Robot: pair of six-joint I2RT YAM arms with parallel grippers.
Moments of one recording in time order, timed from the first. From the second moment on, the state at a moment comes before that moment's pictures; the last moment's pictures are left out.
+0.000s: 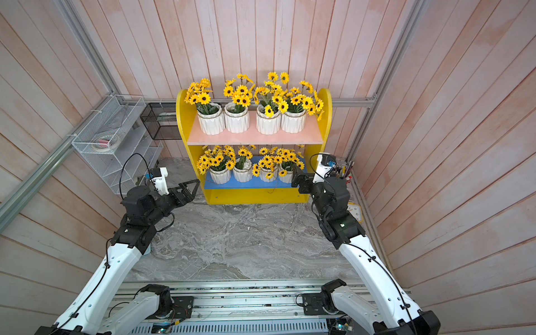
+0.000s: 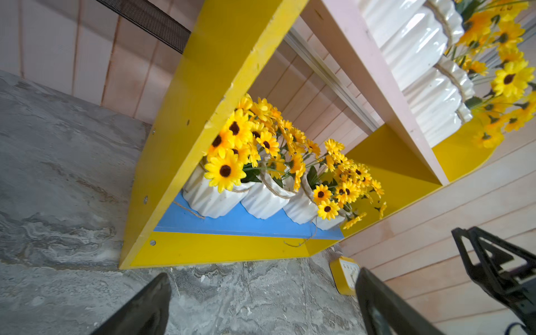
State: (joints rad) left arm -0.12 0.95 0.83 -0.09 0.40 -0.58; right arm 0.39 0.99 1.00 -0.05 0.18 0.24
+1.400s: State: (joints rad) left arm -0.19 1.01 0.79 0.17 0.73 -0.77; right arm 0.34 1.62 1.68 0.04 0.13 0.13
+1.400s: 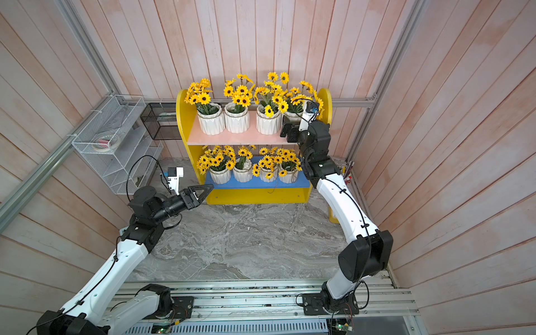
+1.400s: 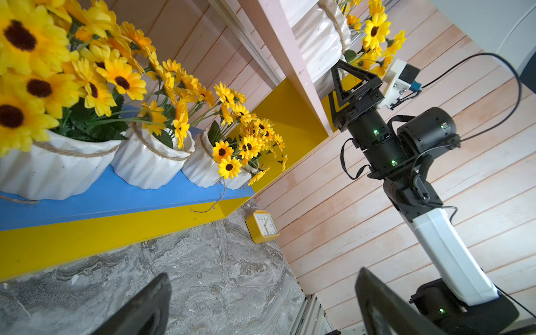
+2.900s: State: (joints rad) left arm -0.19 1.01 0.83 0.15 0.73 -0.72; right arm 0.34 1.77 1.90 -0.03 0.25 0.00
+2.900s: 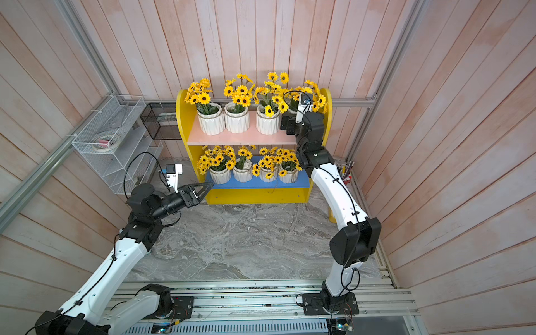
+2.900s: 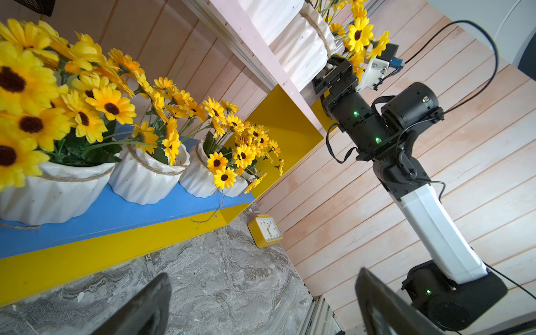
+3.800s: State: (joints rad) left arm -0.19 1.01 0.83 0.15 0.73 -0.70; right arm 0.31 1.84 1.96 -0.08 0.22 0.02
